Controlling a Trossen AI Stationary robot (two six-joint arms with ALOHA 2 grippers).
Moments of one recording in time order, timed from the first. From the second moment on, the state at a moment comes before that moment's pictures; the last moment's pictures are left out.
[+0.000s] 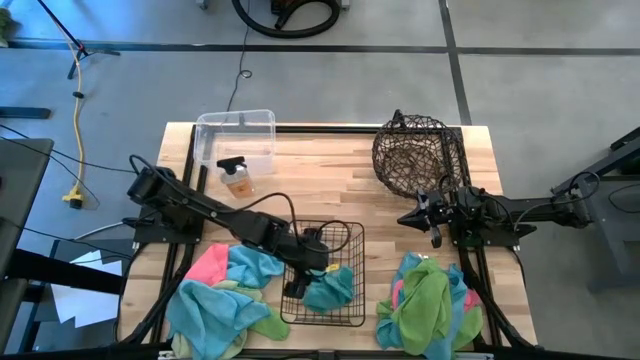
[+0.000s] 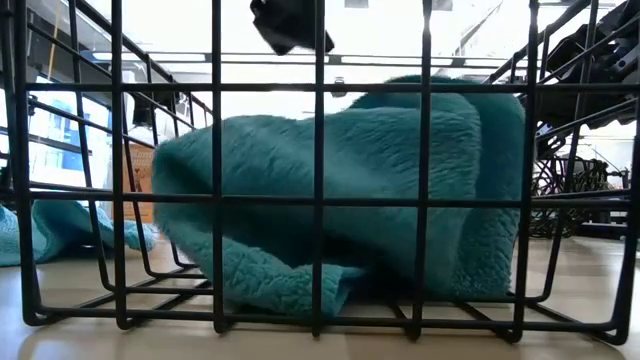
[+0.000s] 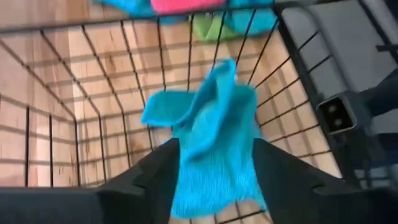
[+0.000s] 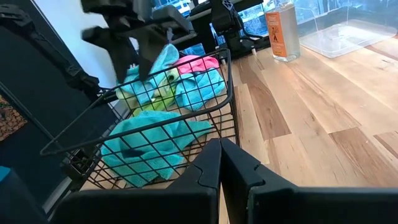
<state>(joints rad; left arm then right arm) -0.35 1.74 1.38 -0.48 0.03 -0.12 0.00 0.18 0.01 0.03 -0.16 0.34</state>
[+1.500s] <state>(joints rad) -0.35 1.14 0.84 0.14 -0.45 -0.67 0.00 0.18 0.01 0.54 0.25 0.73</state>
